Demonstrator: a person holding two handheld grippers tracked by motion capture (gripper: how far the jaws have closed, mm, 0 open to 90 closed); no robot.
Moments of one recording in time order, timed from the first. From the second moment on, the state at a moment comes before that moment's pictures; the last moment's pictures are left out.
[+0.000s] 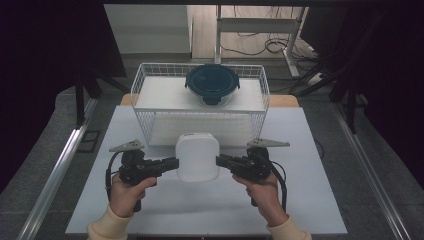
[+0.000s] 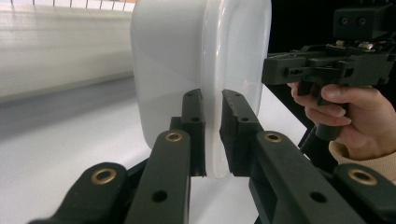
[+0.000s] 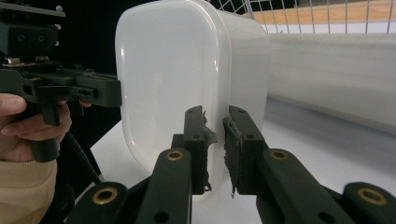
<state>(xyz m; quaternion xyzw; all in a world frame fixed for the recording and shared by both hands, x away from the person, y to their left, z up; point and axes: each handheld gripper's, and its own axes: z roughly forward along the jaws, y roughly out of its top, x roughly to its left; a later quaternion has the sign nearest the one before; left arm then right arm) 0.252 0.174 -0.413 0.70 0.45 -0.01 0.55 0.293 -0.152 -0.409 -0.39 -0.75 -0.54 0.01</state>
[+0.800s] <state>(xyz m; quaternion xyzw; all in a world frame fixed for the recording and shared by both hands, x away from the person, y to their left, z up) 0.254 0.180 -0.354 0.71 0.41 0.02 0.58 0.290 -0.151 -0.351 -0.35 -0.74 -0.57 -0.03</state>
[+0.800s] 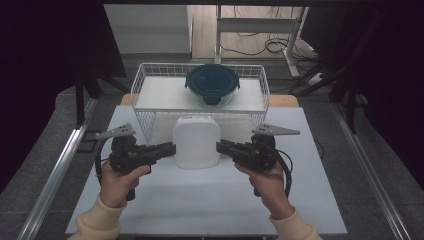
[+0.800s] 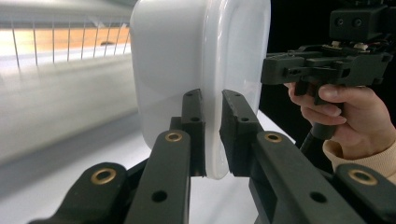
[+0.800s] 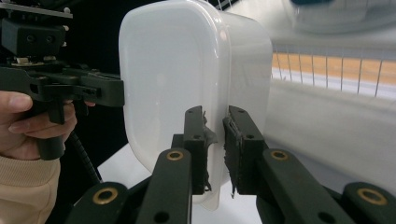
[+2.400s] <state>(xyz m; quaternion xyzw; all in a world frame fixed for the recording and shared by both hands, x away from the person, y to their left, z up) 0.395 0.180 -0.239 0.71 0.40 -0.01 0.58 0.402 -0.151 -0.223 -0.38 -0.73 -0.56 -0.05</state>
